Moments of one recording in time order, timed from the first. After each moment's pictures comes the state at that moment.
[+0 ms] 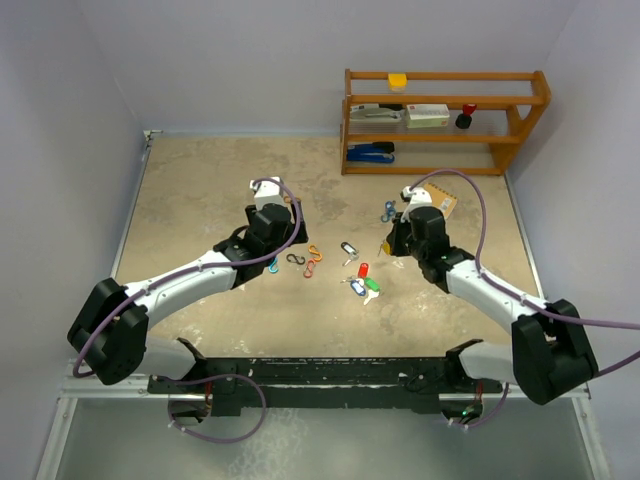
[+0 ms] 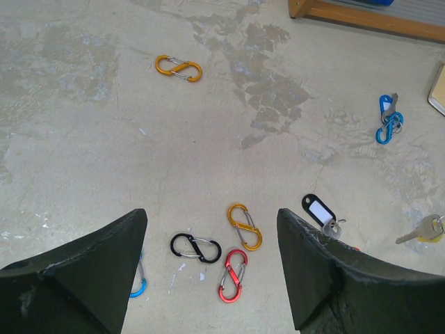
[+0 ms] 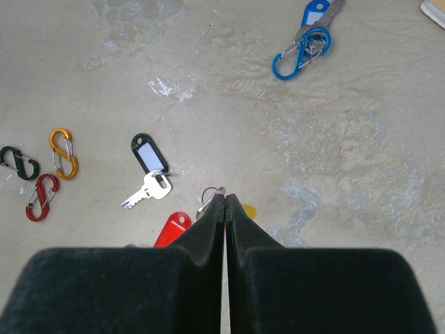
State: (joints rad) left arm -0.72 1.37 0.84 -0.01 -0.49 -0.57; right arm 0.40 1.26 0.63 0.04 0.06 0.28
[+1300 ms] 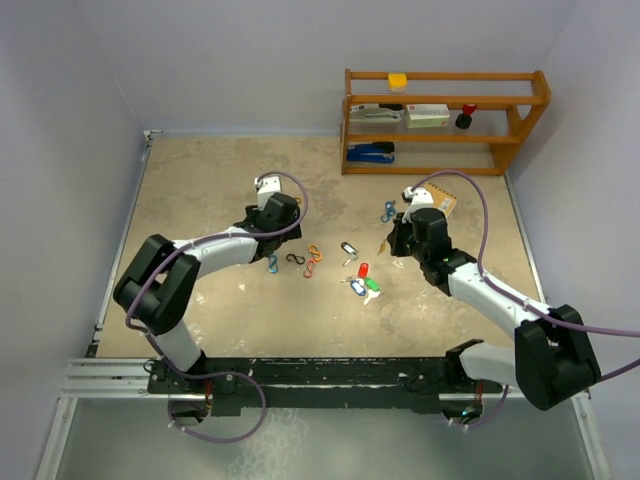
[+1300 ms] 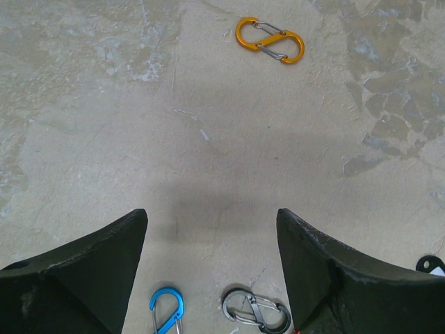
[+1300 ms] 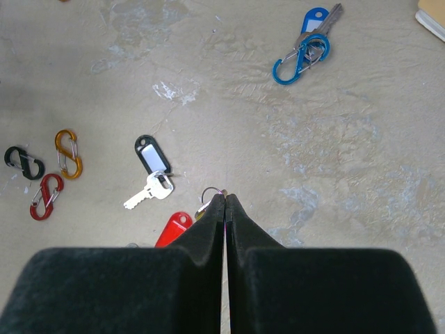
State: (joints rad) left arm -0.59 1.68 0.95 -0.04 -0.50 -0.59; right arm 0.40 1.22 0.62 0.05 0.06 0.27
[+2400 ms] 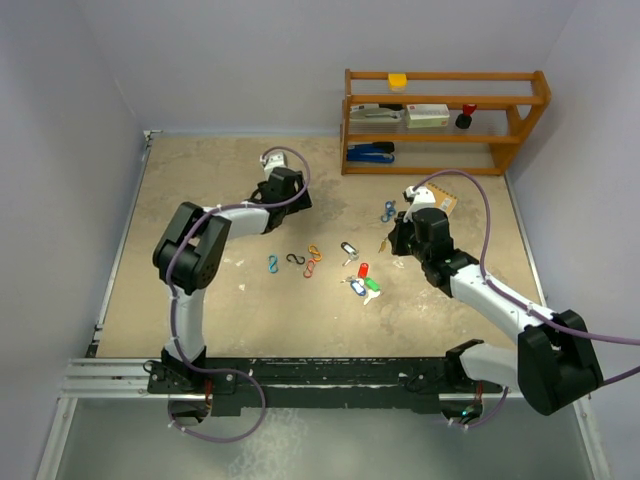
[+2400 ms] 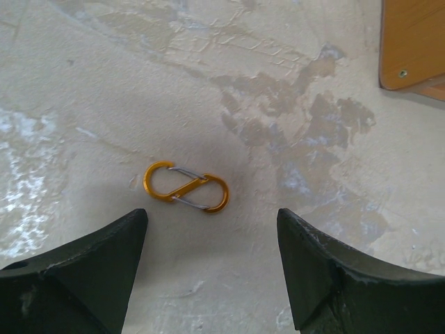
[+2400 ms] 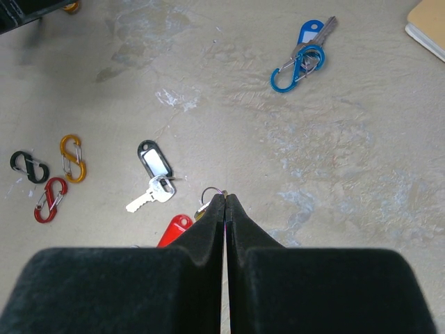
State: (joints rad) left arm -0.46 2.05 1.24 0.18 -0.27 -0.60; right arm 0.40 1.19 0.62 0.05 0.07 0.26
